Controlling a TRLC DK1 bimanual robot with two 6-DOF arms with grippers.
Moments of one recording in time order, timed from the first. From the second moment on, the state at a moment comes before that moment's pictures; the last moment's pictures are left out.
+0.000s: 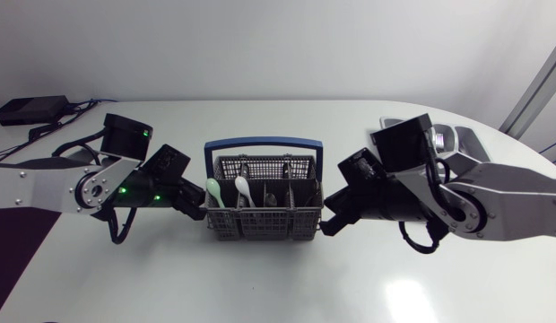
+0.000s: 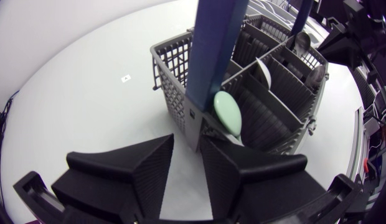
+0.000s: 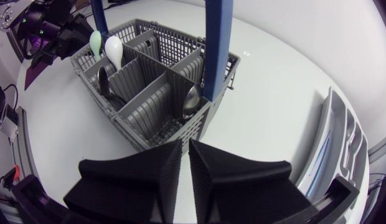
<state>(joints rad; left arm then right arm) -0.26 1.56 0.73 -0.04 0.27 0.30 0.52 1.40 0.69 -0.11 -0.09 -0.11</state>
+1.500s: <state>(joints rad) -0.16 1.46 0.91 -0.37 0.53 0.17 0.43 1.26 0.65 -0.18 -0.07 -0.12</state>
